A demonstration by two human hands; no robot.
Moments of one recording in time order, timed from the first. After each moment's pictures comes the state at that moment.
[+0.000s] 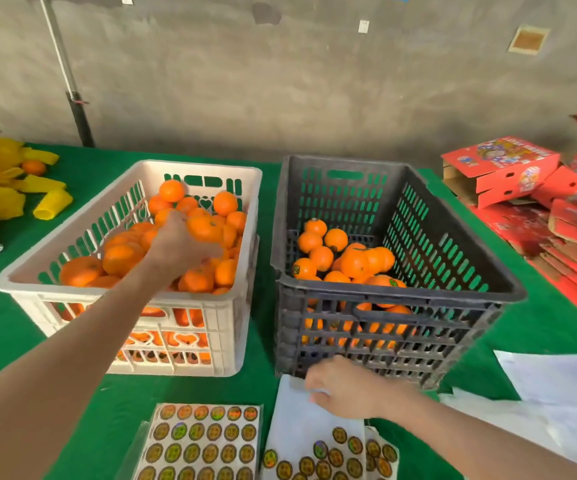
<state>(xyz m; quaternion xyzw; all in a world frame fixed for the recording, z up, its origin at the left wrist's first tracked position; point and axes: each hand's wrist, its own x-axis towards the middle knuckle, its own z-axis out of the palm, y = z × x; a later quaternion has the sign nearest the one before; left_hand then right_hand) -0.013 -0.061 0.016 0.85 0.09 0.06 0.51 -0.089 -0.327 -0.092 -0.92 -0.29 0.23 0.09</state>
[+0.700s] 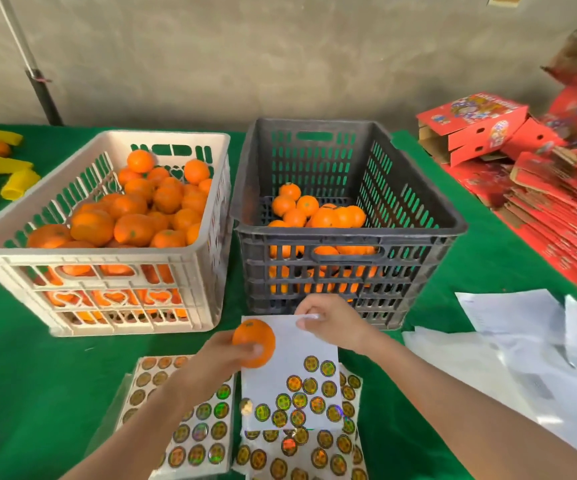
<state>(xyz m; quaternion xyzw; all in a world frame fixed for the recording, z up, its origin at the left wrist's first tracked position) -0.146 -0.139 -0.121 0.67 0.02 -0.28 0.69 -0.107 -0.362 -0.105 -0.89 -0.13 0.12 0.43</state>
